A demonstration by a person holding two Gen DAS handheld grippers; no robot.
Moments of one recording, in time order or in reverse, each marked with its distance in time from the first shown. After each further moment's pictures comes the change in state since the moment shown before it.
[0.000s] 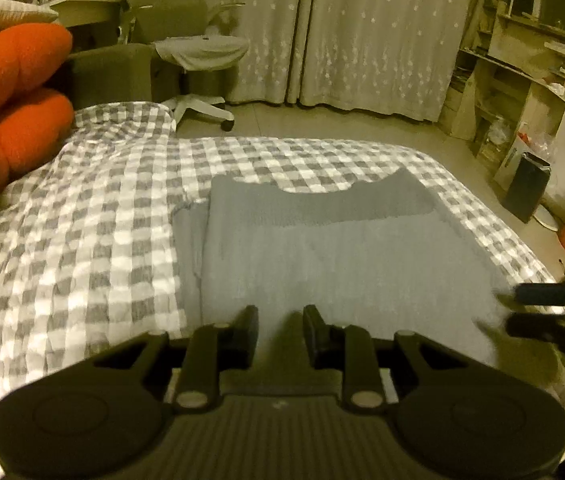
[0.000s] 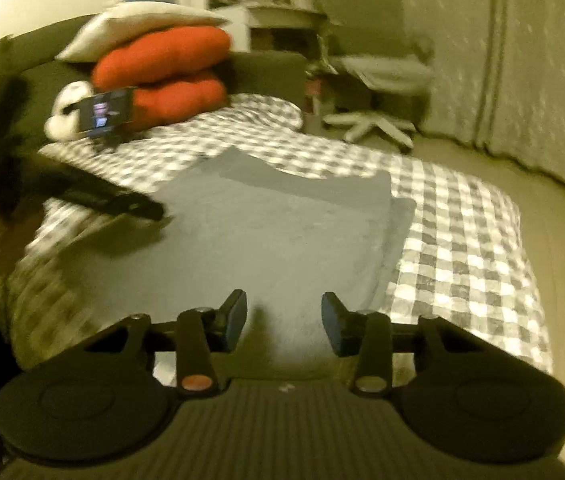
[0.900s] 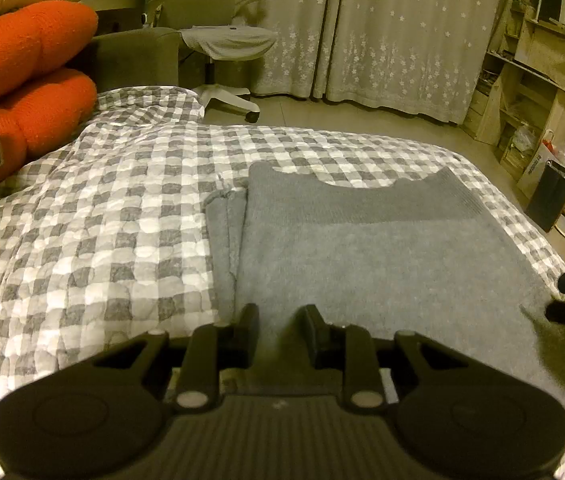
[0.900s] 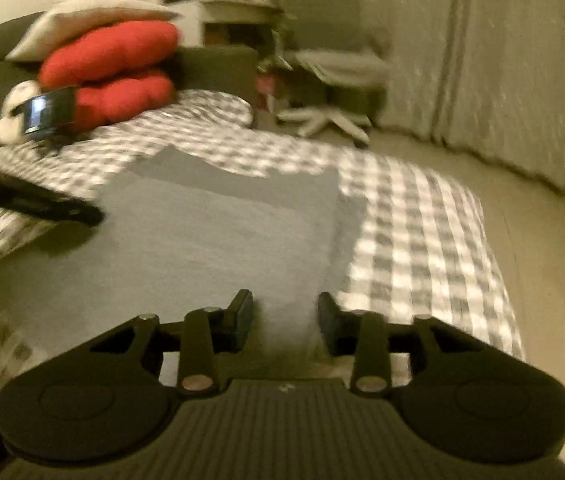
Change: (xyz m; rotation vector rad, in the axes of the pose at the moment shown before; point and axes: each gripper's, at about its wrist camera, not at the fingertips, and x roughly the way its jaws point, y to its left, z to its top) left arm 0.014 0.022 -0.004 -0.052 0.027 0.047; right arm -0.005 0.000 -0.006 -0.071 -0.057 -0.120
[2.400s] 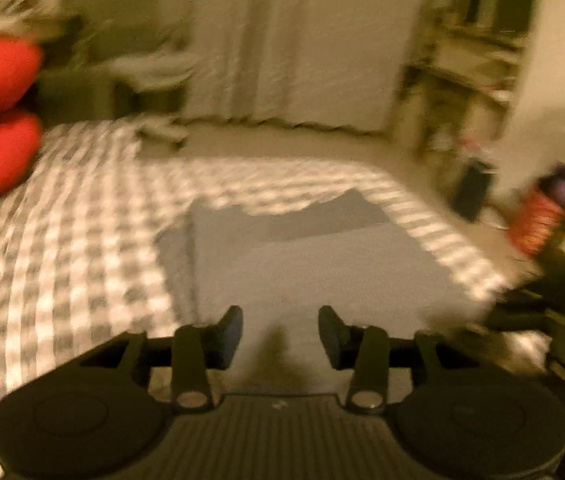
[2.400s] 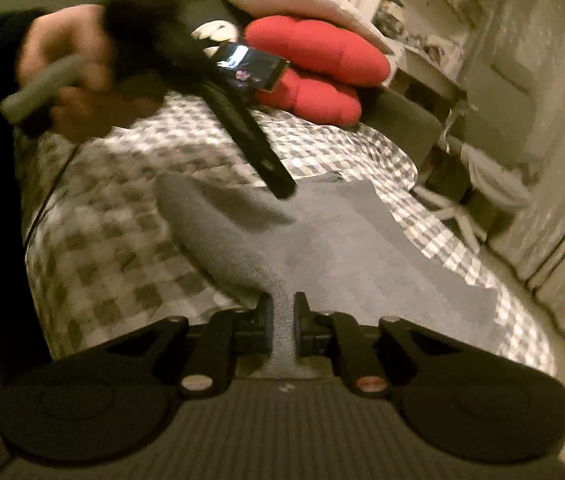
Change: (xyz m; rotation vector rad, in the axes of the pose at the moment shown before) left arm -0.069 0.013 0.006 0.142 -0.102 -0.276; right arm 0.007 0.084 0.000 -0.472 -0.062 0.264
